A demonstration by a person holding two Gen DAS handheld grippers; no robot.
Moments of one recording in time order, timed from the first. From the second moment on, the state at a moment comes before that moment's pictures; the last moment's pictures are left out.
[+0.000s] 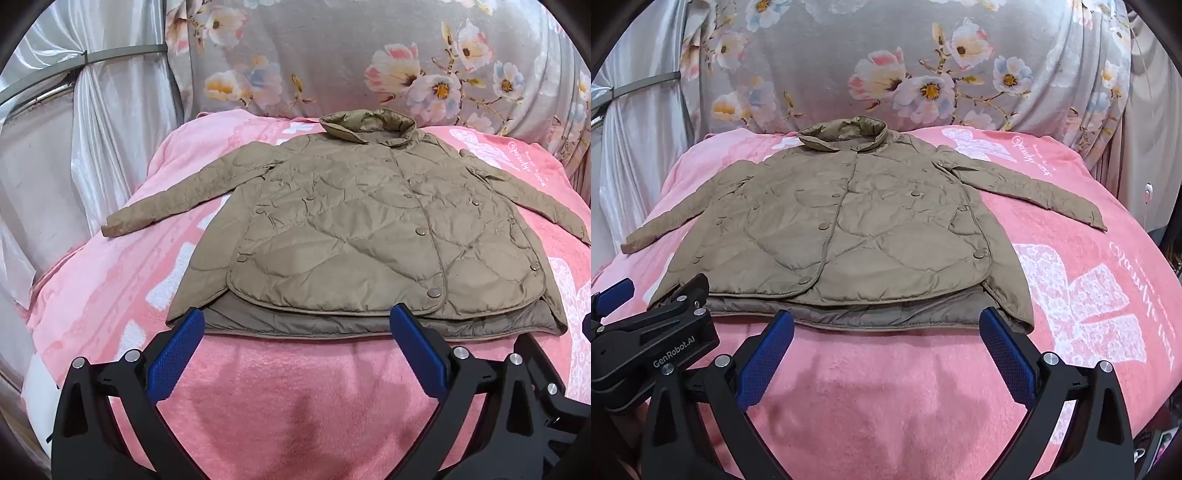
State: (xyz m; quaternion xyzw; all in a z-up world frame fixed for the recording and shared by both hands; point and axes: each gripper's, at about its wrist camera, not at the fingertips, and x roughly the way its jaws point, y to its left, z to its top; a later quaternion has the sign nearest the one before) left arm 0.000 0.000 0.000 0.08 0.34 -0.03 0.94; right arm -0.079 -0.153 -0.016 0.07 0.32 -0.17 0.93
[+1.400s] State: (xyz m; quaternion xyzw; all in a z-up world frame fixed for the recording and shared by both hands) left arm -0.011 0.007 -0.002 0.07 0.33 -0.03 0.94; right arm -0.081 -0.143 -0.018 0.06 0.32 -0.18 0.93
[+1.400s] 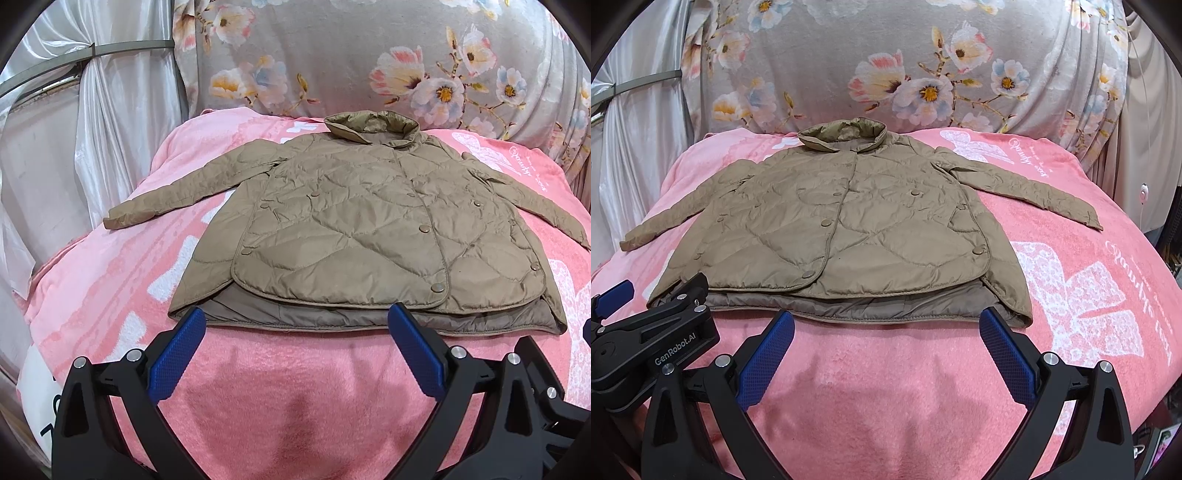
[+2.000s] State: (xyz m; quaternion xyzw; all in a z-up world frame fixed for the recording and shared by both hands) left arm -0.011 0.008 -0.002 0.06 0.33 -0.03 0.94; right arm -0.080 -0.141 -0.017 0.06 0.32 -0.18 0.93
